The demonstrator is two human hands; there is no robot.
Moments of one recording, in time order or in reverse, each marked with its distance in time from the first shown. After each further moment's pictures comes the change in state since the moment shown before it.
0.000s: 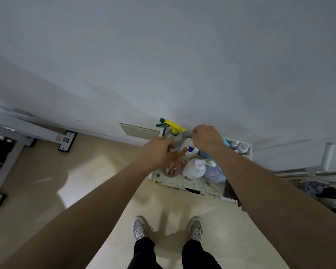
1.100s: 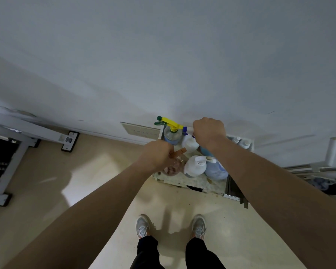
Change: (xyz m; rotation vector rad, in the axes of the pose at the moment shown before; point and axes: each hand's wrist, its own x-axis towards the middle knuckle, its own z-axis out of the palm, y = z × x) left_hand -0.001 0.002 0.006 0.212 -0.142 0.000; right_hand -0.008 -0.006 -0.015 -0.563 0.100 -0.179
